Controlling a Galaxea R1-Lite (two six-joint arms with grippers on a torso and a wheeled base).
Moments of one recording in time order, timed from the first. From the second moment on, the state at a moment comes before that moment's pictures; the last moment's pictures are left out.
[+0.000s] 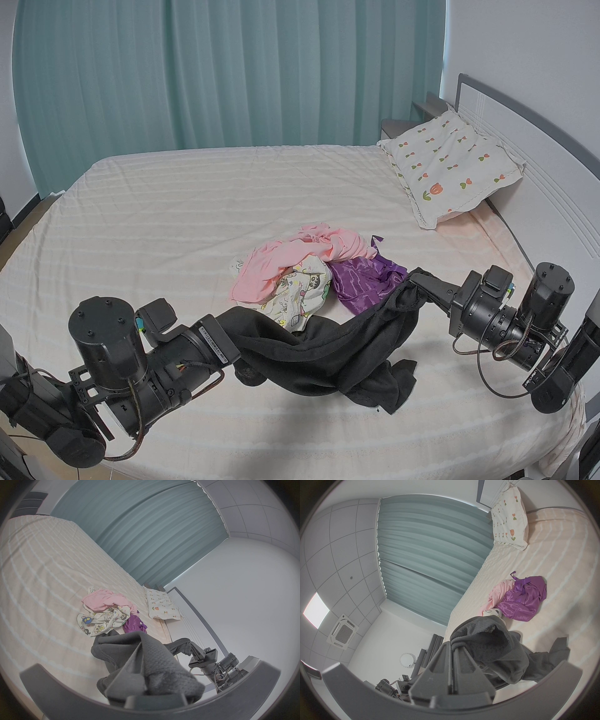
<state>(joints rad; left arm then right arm) -0.69 1.69 -0.33 -1.23 0.14 -0.86 0.43 1.87 -0.34 -1.55 0.26 1.06</state>
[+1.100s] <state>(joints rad) -0.69 1.71 -0.32 -1.22 0.14 -0.87 0.49 1.84 -0.29 -1.55 0.26 1.05</state>
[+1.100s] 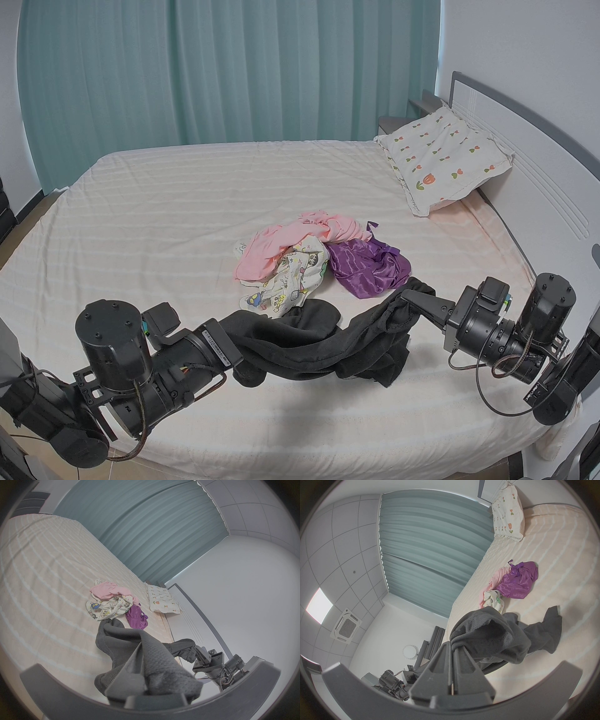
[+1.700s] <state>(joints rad) -0.66 1.69 -0.33 -1.22 0.13 -0.90 0.48 1.80 -0.29 -1.55 0.26 1.04</state>
